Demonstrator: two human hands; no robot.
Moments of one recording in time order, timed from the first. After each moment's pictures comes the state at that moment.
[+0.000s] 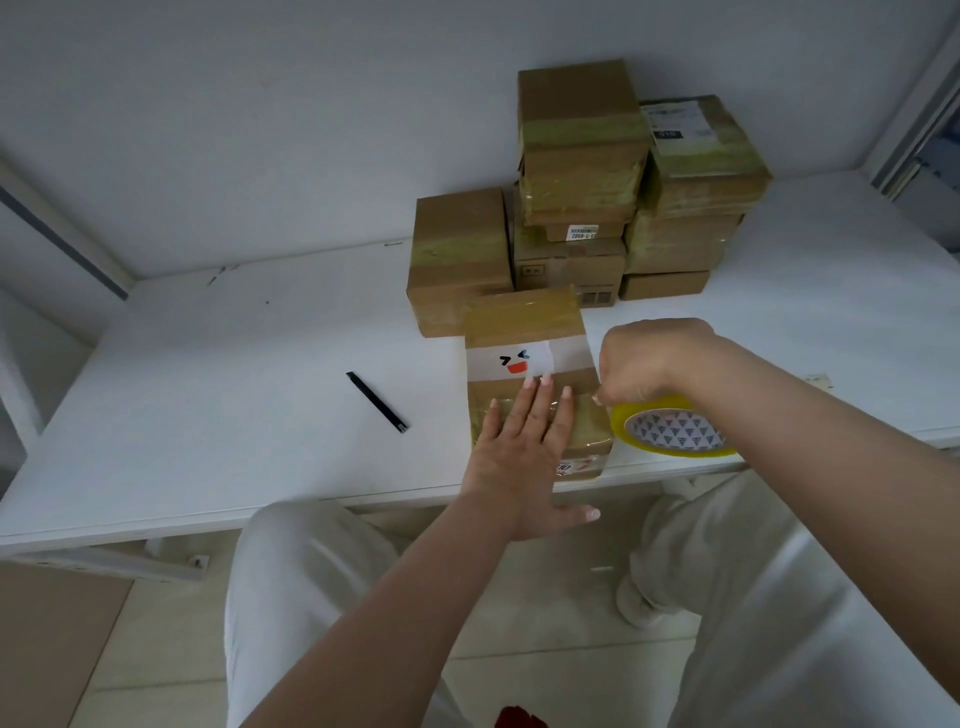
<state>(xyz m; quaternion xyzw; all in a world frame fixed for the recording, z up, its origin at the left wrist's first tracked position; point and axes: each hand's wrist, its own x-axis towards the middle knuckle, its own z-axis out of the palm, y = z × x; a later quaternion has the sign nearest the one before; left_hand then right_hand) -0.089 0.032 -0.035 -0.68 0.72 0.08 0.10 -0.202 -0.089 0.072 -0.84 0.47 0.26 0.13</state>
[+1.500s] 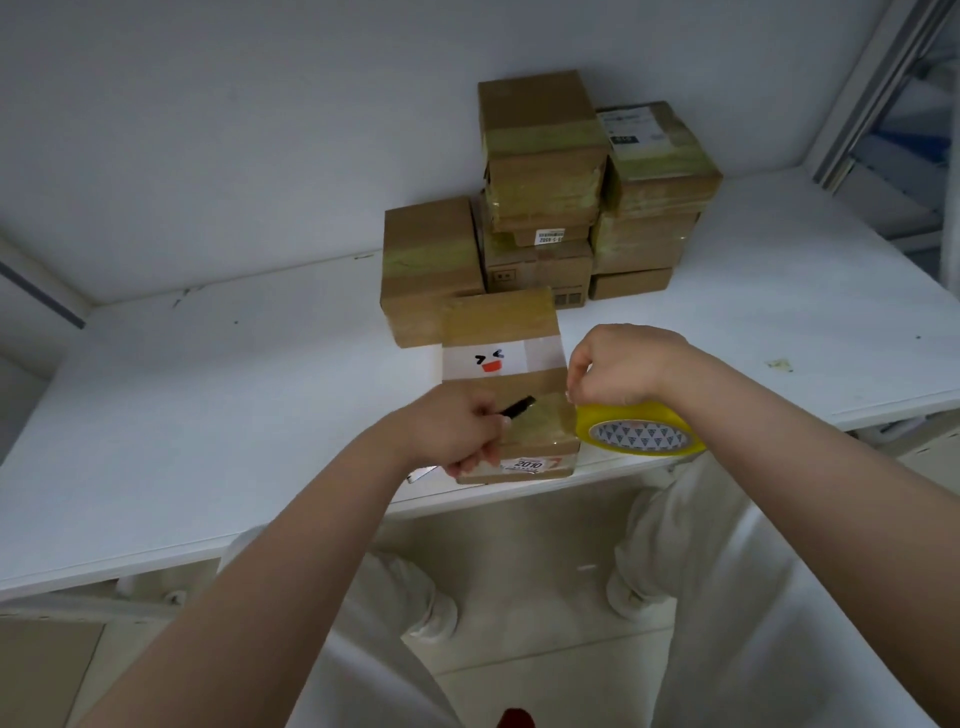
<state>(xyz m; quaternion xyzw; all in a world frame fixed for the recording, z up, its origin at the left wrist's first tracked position) -0.040 0.018 0.043 -0.69 0.56 0.45 -0.11 -0.214 -0.079 0.064 -0.83 0.50 0.14 0.21</state>
